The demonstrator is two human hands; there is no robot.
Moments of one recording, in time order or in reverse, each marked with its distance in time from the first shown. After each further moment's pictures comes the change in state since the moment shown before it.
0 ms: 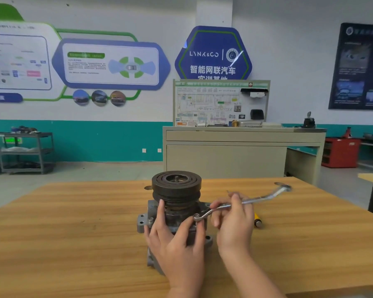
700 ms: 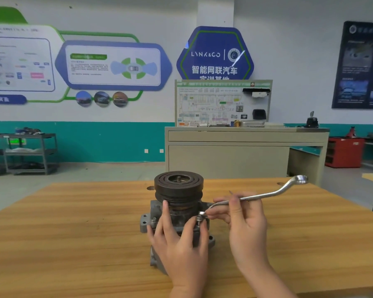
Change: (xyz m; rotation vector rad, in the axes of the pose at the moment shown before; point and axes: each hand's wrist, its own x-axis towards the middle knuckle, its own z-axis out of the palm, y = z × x) left_hand -0.002 -0.007 0.011 0.129 0.085 0.129; right_hand -0.009 -0.011 -0.023 -0.154 -0.339 -0.346
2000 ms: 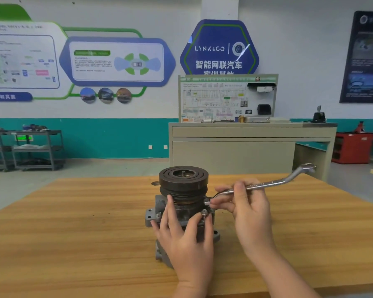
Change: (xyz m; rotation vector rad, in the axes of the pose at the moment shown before) left_hand 0.001 0.007 -0.007 -0.089 0.027 -0.035; right_hand 0.014 -0.007 0.003 -0.032 -0.065 0.064
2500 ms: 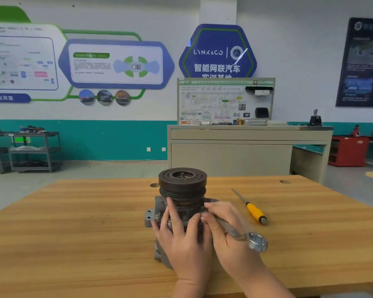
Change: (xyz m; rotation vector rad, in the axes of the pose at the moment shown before) left_hand 0.000 0.001 0.003 0.087 0.087 0.049; right_hand -0.029 0.008 0.005 -0.588 -0.135 -0.604
